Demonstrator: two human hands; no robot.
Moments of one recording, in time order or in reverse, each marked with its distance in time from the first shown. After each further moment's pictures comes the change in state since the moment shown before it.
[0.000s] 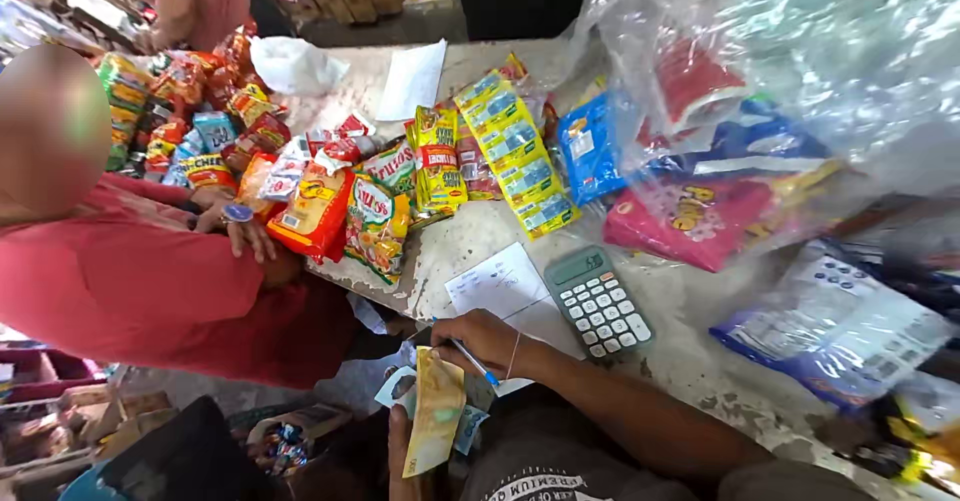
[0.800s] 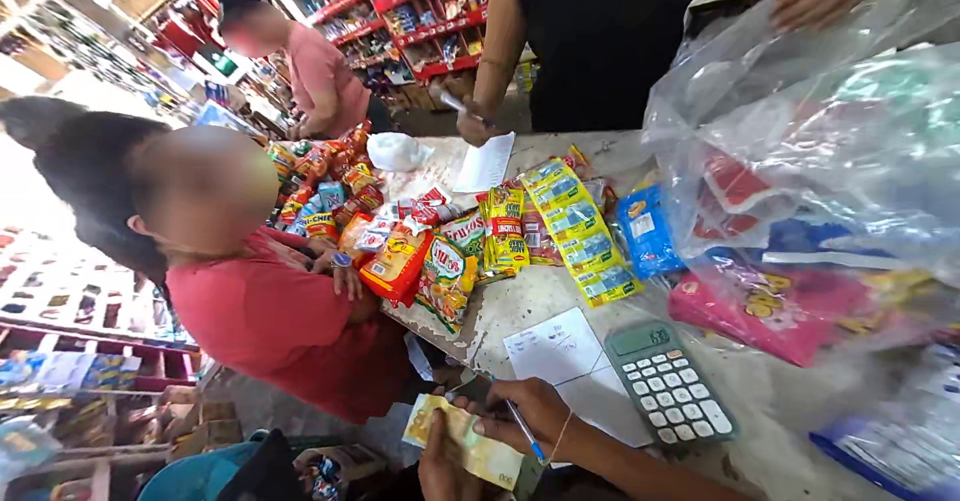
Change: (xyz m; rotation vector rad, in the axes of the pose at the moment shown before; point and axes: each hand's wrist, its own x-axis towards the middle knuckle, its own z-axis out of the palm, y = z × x) left_hand 0.036 0.013 0.028 -0.073 0.392 0.091; right_hand -0.005 0.002 0.024 0.029 0.118 0.102
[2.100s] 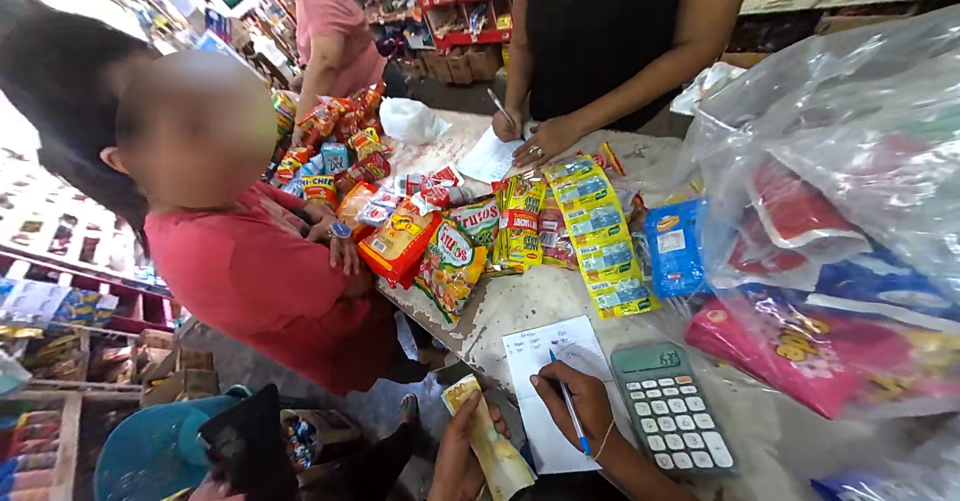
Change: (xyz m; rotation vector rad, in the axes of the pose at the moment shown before) left_hand 0.023 -0.036 -0.008 0.083 -0.042 -0.453; right_hand -0.026 0.062 -0.017 -0.110 0.556 0.050
